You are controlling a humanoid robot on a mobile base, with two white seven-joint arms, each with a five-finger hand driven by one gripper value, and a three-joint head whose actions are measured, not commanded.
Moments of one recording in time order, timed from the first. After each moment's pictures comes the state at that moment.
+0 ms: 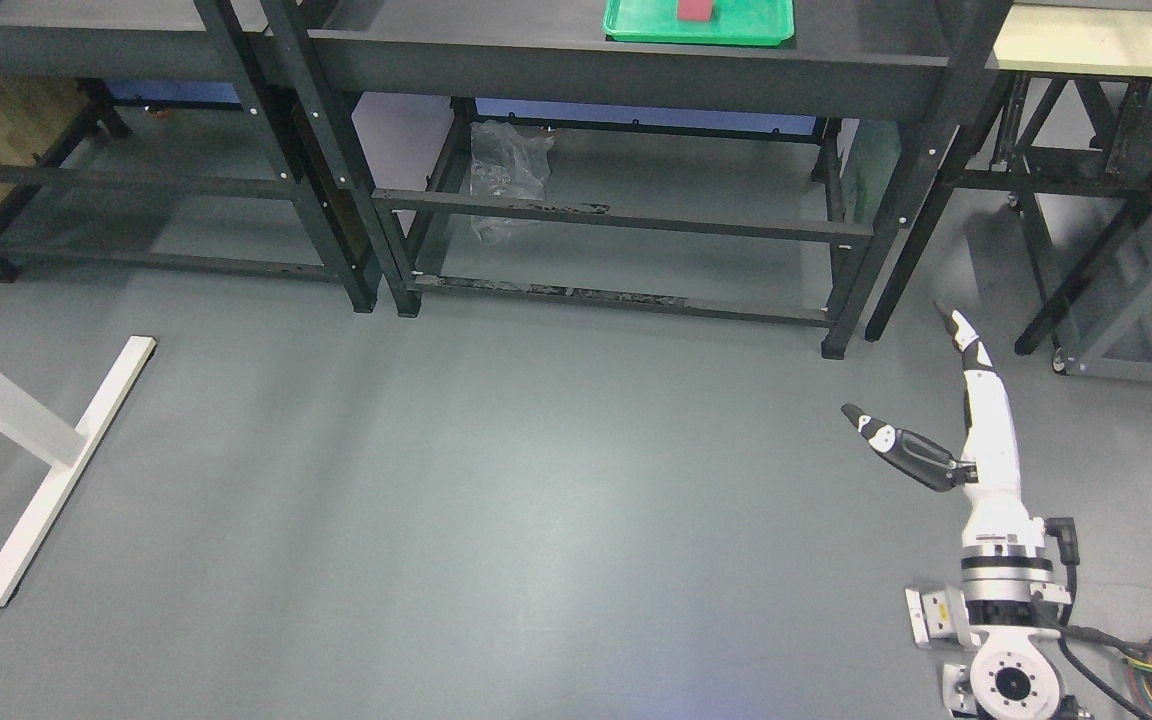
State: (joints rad) left arm 0.00 0.00 0.04 0.00 0.00 -0.11 -0.04; right arm 0.12 0.00 0.00 -1.68 0.54 -0.20 -0.11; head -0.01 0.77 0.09
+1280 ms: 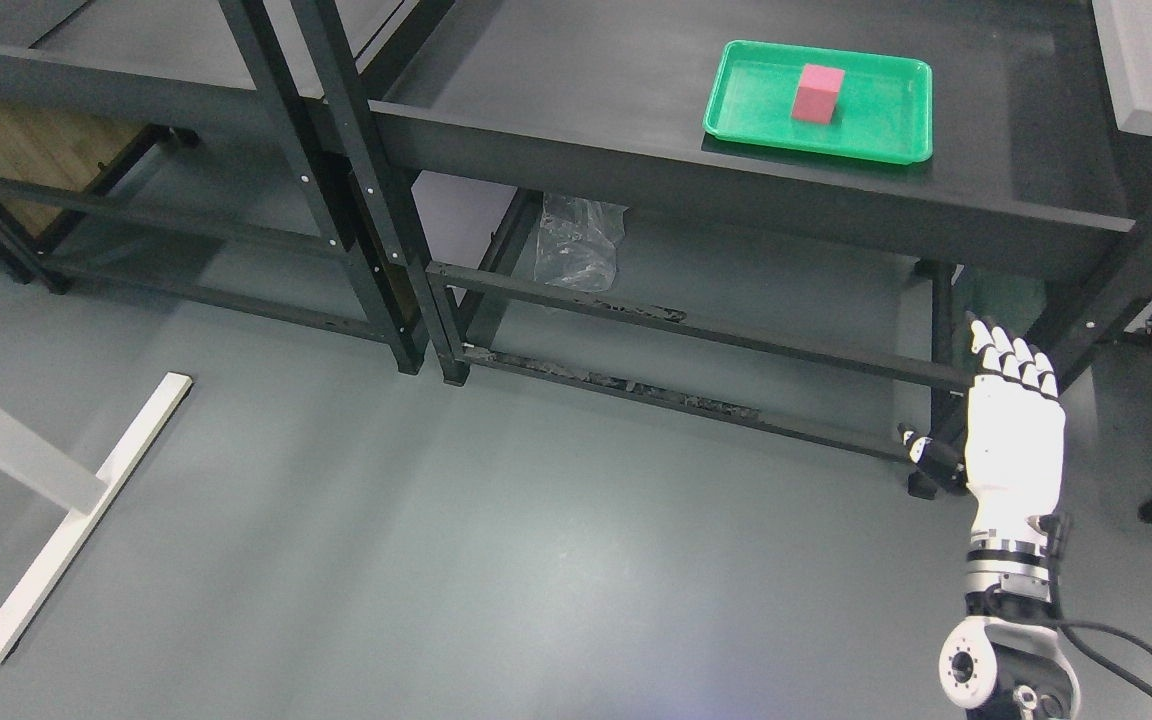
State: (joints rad) left arm 0.00 0.00 0.04 0.00 0.00 -0.11 -0.04; right arm 0.12 0.00 0.04 -1.72 1.19 0.08 -0.23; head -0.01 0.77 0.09
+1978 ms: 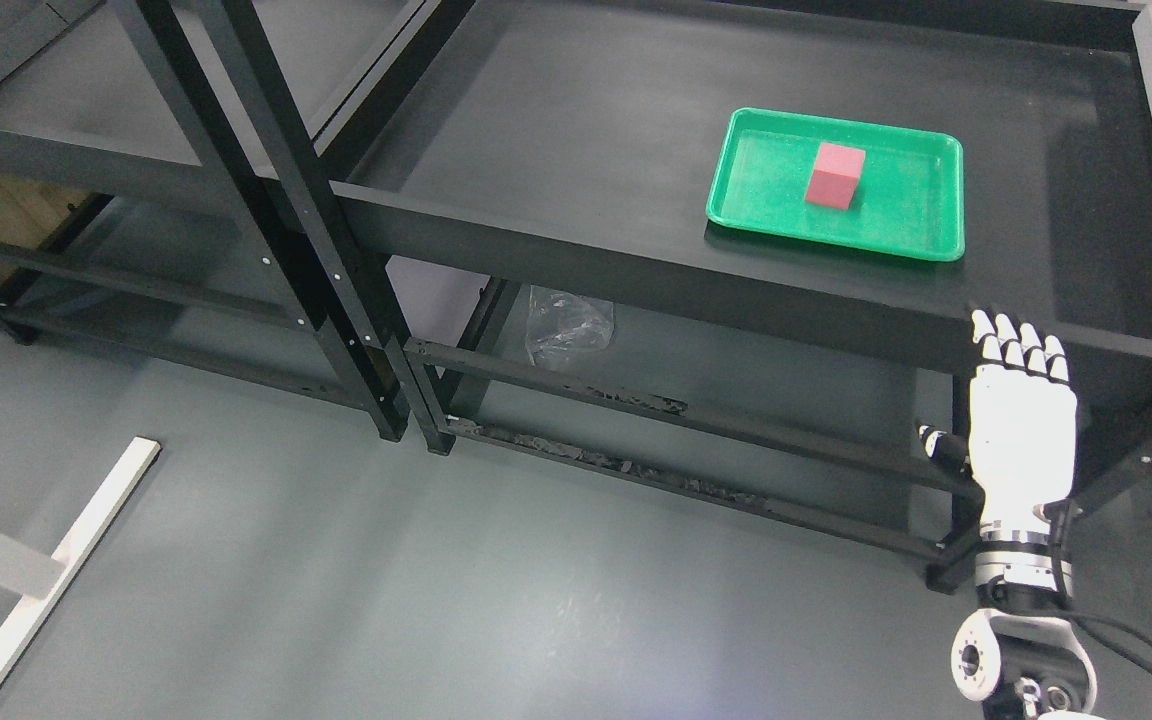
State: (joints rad) left arm 0.00 0.00 0.04 0.00 0.00 -0.11 -0.04; right arm 0.10 0.00 0.01 -1.72 1.30 0.06 -0.19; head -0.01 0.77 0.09
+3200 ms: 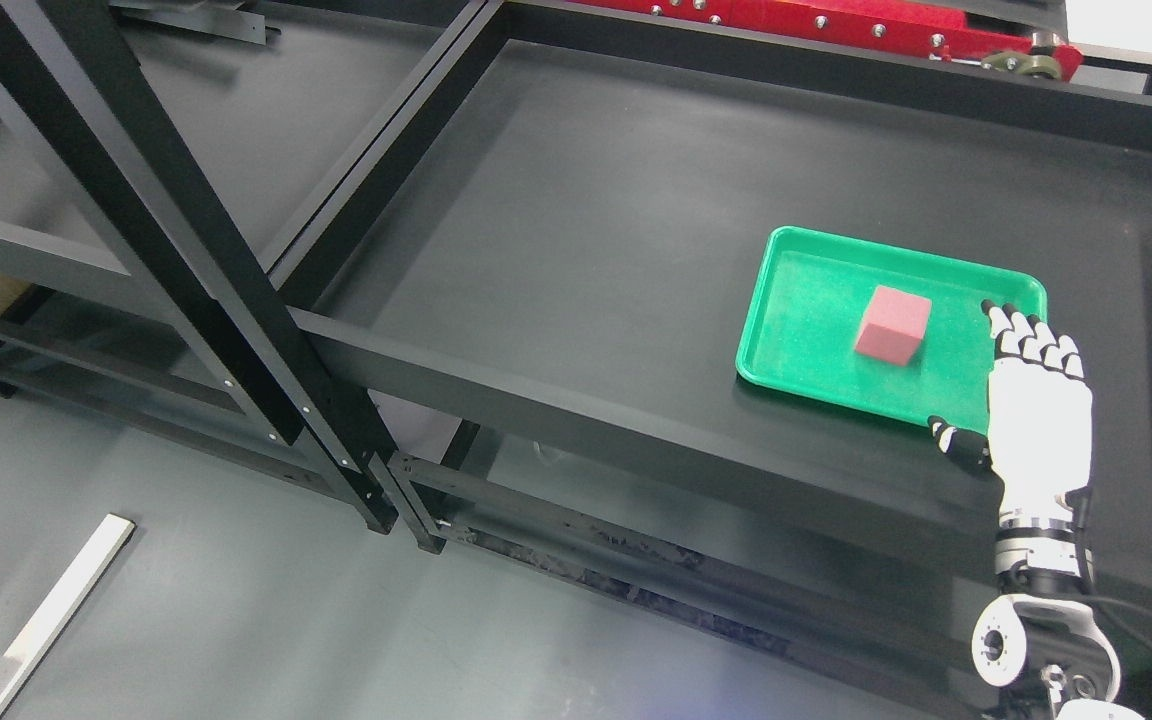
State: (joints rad) left arm 0.00 0.00 0.04 0.00 0.00 -0.11 -0.04; right arm 0.07 0.00 -0.04 -1.71 1.26 0.05 -0.08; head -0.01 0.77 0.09
